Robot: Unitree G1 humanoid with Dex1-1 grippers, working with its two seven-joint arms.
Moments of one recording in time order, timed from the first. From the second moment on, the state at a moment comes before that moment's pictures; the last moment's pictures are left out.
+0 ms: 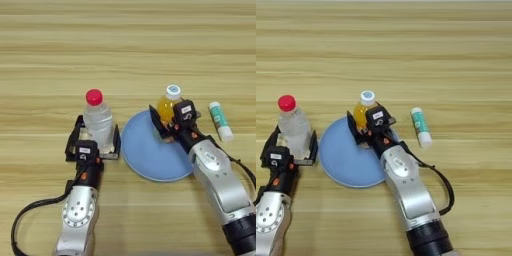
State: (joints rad) left arm 0.11 -0.04 -0.05 0.37 0.04 -0.60 0.00; right arm -0.11 -0.02 0.24 0.01 0.00 0.05 0.17
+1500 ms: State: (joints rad) left arm 0.11 -0.05 -0.06 0.37 0.04 -0.60 0.01; right arm 0.04 -0.26 0.23 -0.27 -0.07 0.34 0.28
